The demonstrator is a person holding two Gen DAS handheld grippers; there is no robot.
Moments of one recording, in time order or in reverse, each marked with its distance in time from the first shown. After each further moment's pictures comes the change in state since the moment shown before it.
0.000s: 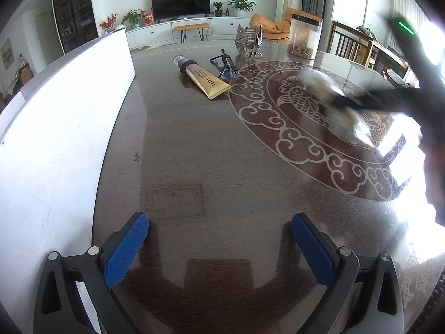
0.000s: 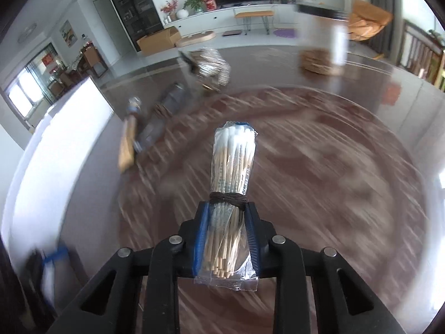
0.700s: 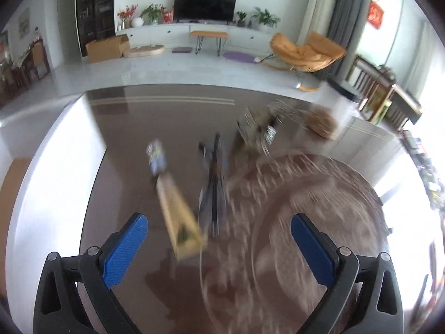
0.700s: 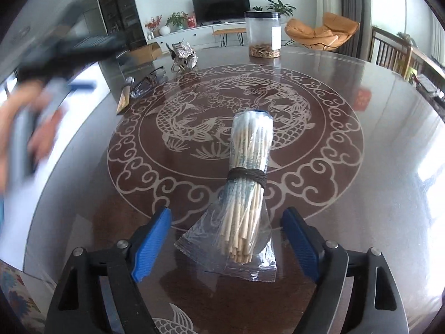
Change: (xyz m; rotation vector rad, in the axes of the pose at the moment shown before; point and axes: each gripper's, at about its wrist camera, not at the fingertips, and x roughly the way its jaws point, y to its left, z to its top) left arm 0.057 -0.011 0.193 -0.163 -0.002 0.000; right arm -0.063 -0.008 -0.123 0.015 -0.105 -0.122
